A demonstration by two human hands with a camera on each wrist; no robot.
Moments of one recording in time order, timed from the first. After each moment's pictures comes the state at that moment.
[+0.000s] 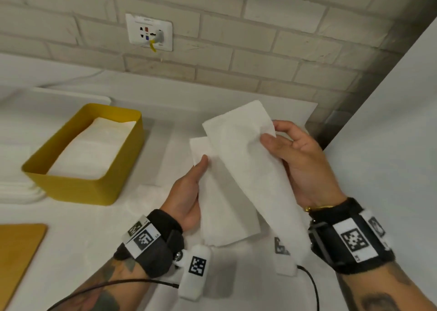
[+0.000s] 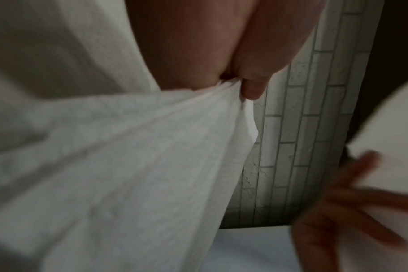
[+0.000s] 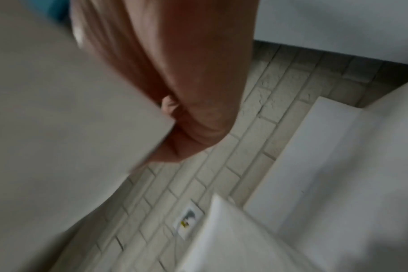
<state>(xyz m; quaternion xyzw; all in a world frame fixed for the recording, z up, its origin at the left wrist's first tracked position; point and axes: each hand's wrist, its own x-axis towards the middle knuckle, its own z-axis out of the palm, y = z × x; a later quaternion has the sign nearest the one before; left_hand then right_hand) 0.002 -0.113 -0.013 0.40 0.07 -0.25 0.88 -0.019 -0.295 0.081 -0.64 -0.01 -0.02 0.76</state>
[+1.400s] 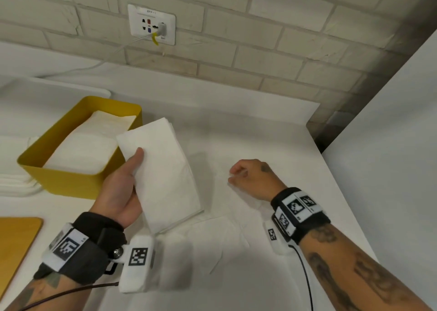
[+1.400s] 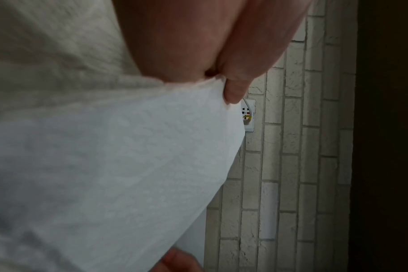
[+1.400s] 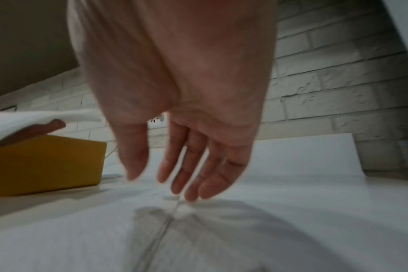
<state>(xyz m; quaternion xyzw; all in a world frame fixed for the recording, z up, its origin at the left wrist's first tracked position) 0.005 -0.029 -0.014 0.43 0.16 -0.07 0.88 0.041 -0.300 -0.015 -0.94 0.00 0.12 0.31</state>
